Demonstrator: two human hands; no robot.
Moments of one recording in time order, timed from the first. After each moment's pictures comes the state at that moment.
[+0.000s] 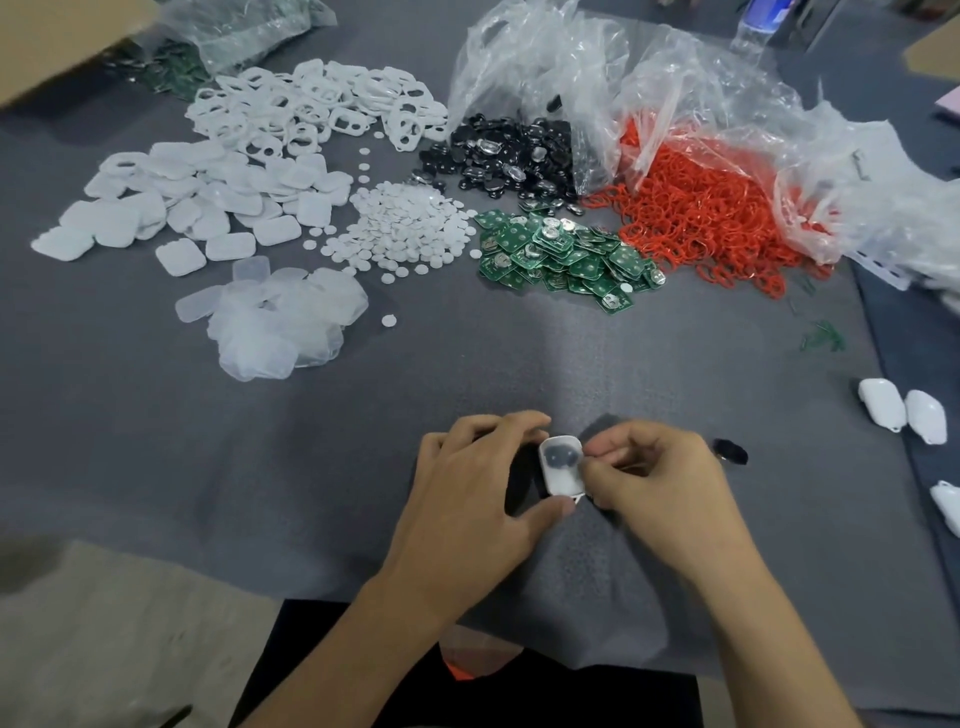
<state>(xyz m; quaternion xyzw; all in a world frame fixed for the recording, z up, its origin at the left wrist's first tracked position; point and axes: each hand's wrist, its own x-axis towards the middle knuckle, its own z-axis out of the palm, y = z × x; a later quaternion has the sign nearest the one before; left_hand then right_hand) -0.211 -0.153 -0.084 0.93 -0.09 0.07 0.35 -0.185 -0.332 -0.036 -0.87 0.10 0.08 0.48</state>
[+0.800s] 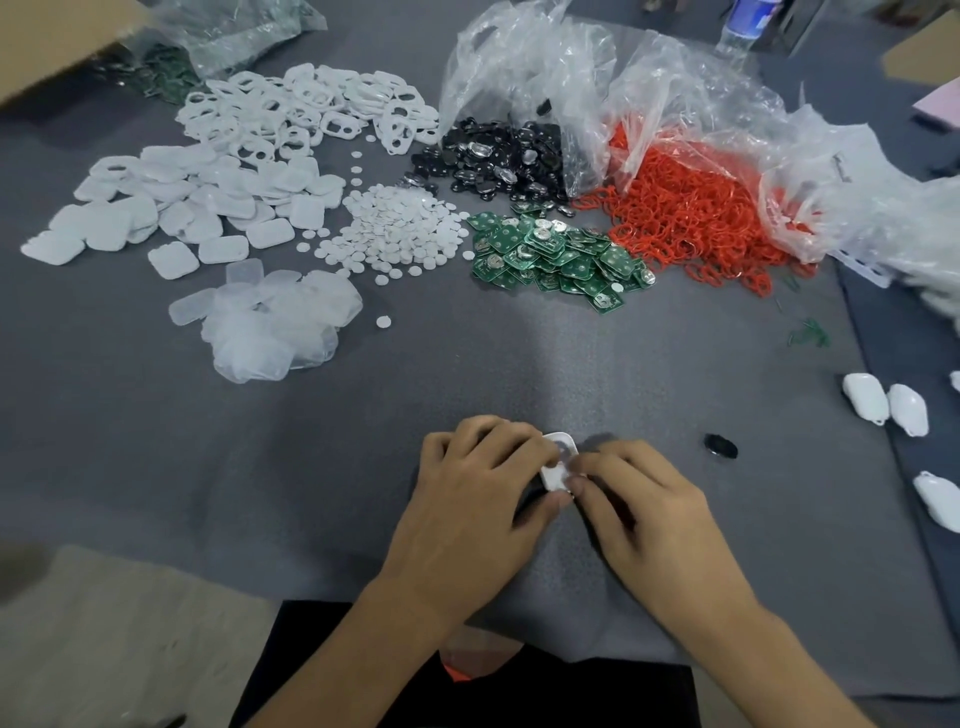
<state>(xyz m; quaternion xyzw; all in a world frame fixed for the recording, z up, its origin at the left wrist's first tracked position) -0.217 -0.156 -0.085 0.94 -0.15 0.13 0.27 -0.213 -0.347 -0.062 -0.93 -0.19 -0.09 0.31</state>
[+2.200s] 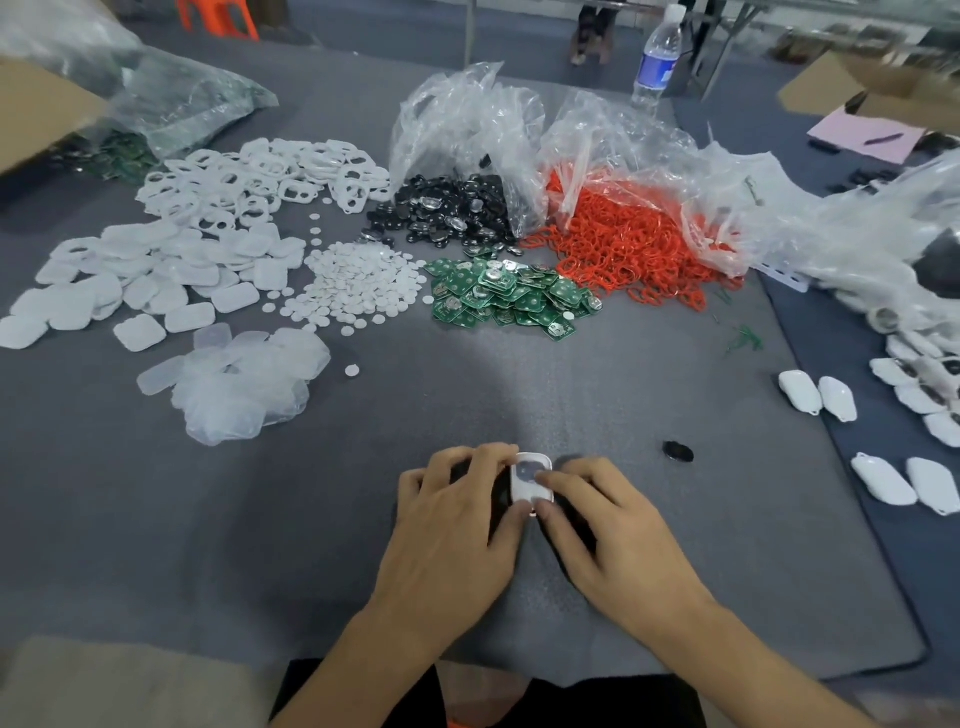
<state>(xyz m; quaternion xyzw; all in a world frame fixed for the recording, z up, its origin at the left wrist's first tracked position) -0.214 -0.155 -0.078 0.94 -0.13 0.04 0.32 -0.217 -0.345 -0.079 -0.92 -0.20 -0.13 0.30</state>
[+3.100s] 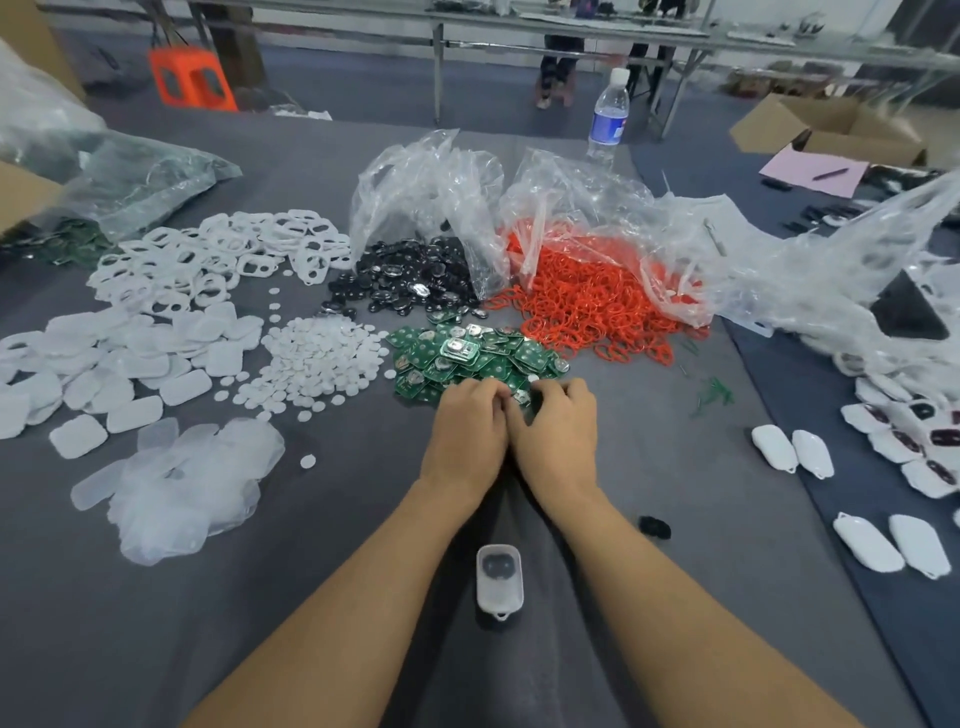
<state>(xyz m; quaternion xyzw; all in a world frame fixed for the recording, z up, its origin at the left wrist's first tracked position) -0.030 -0.213 -0.073 0.91 -0.10 0.10 0.39 -0.043 -0.323 -0.069 -0.93 0.12 -0.15 0.31</state>
